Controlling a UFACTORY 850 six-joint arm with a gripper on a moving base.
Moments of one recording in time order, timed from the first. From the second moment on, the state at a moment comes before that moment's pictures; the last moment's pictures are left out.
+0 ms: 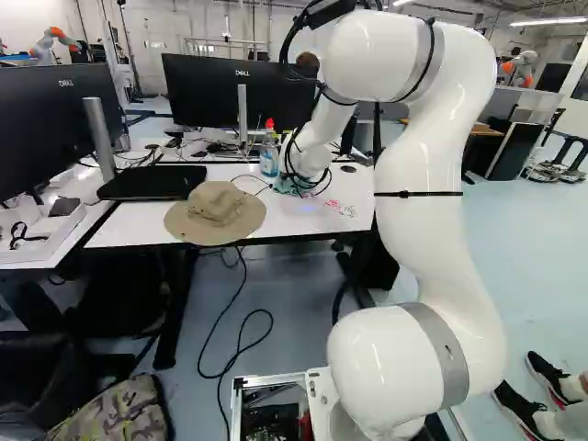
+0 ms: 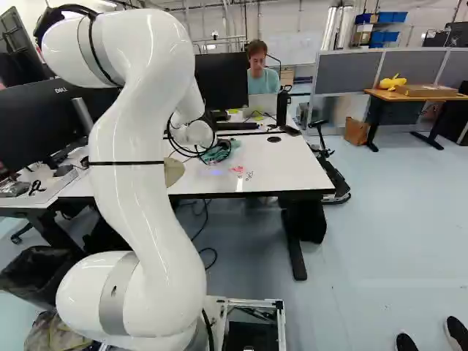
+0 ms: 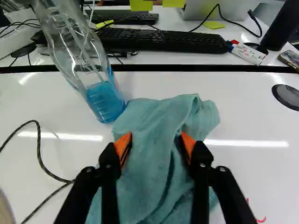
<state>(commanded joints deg) 3.3 -30.4 -61.2 0.0 23.5 0.0</state>
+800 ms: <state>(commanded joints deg) 3.3 -27.6 -60.5 0.0 23.5 0.0</state>
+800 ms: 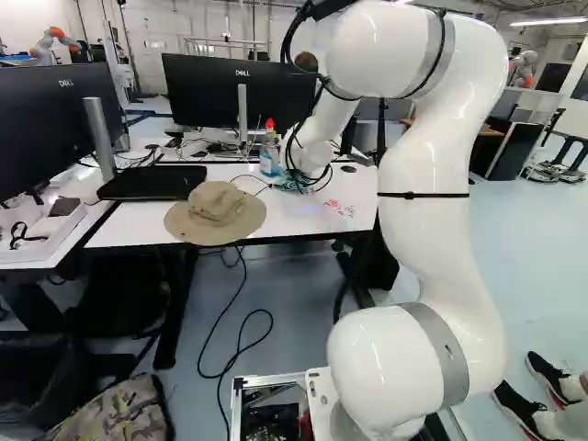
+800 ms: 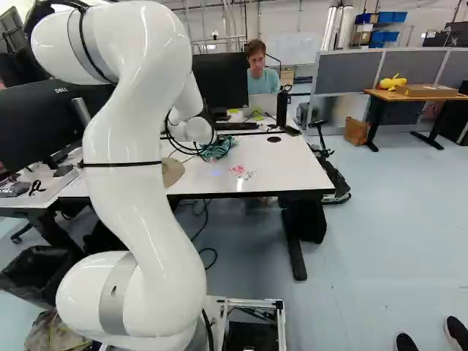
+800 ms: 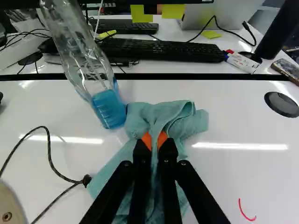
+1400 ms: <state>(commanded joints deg) 3.3 -23.6 -59.6 0.0 23.5 0.0</state>
